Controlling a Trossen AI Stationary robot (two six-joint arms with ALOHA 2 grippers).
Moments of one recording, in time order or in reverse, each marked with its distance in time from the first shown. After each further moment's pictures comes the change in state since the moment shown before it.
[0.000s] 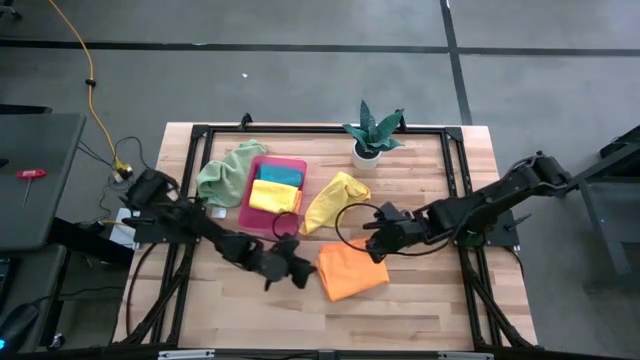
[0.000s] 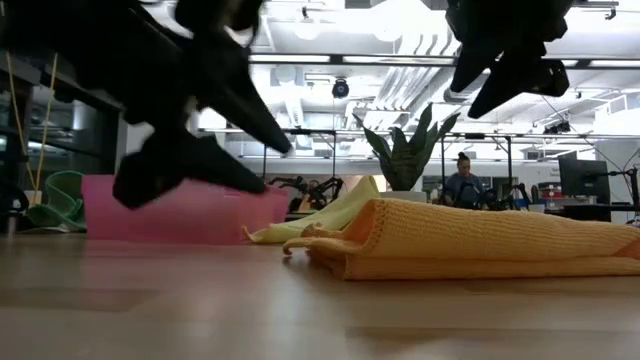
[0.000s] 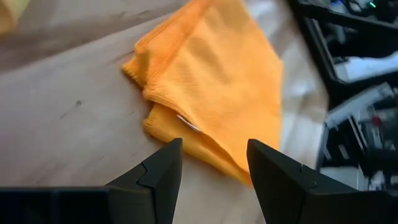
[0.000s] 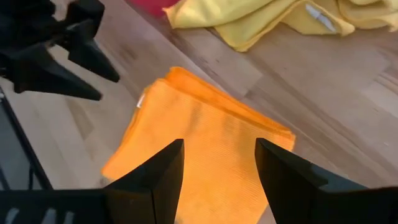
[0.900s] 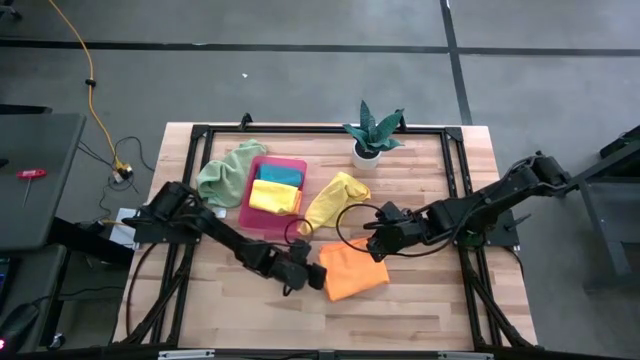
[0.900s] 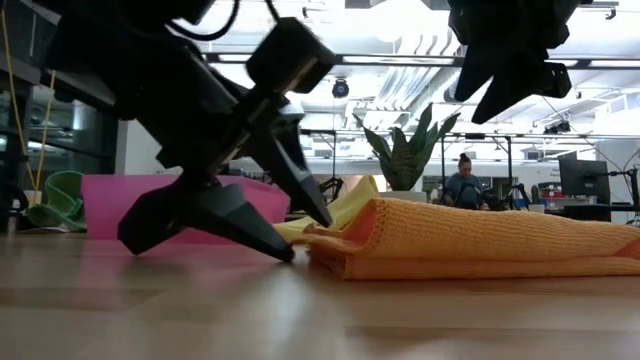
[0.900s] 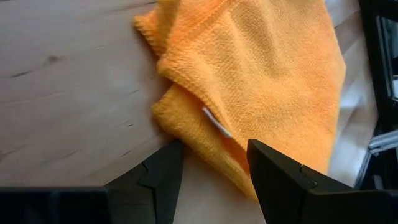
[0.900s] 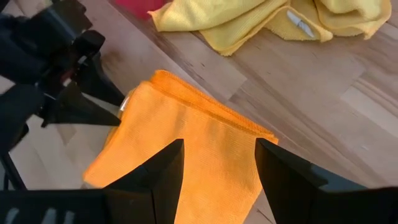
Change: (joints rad) left arm 0.029 0.211 0.202 -0.169 0.056 -0.202; right arm 0.008 0.005 0.000 -0.038 0.038 -0.006
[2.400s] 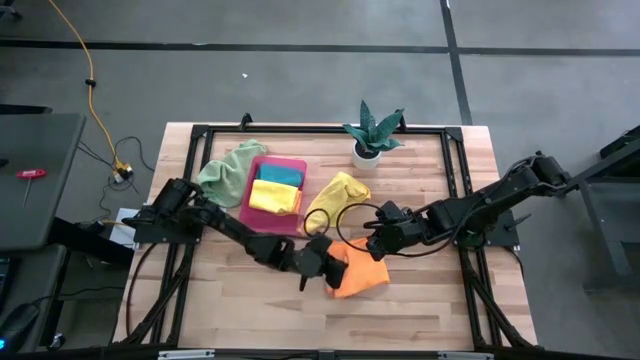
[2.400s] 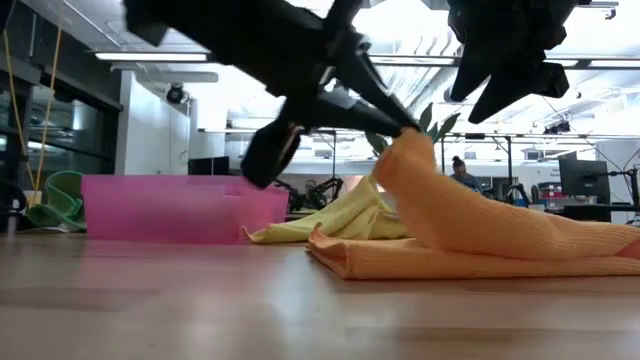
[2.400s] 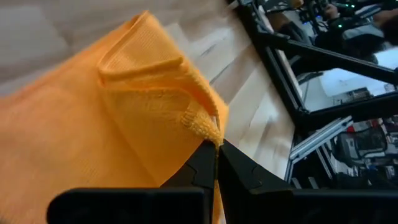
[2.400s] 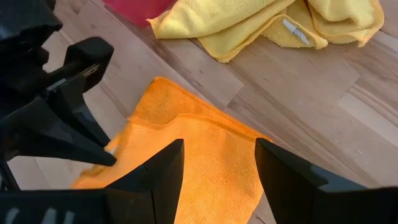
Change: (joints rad) left arm 0.073 0.005 0.150 0.162 -0.008 0.306; right arm 0.000 0.000 0.000 0.003 0.025 0.000
